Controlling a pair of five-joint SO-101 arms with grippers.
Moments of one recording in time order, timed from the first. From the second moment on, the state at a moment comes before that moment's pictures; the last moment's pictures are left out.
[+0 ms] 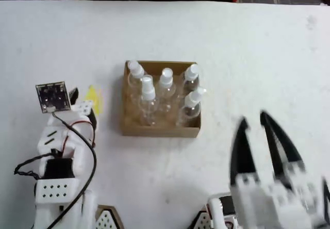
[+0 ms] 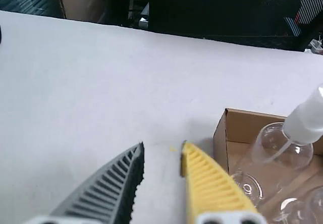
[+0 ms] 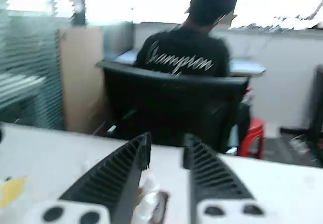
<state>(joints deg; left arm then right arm) -10.0 -71.0 79.9 25.5 8.0 -8.0 -92.5 18.1 78.1 3.6</state>
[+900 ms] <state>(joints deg) -9.1 -102.6 72.4 44.0 -17.6 3.6 -103.0 58.2 71.6 3.6</state>
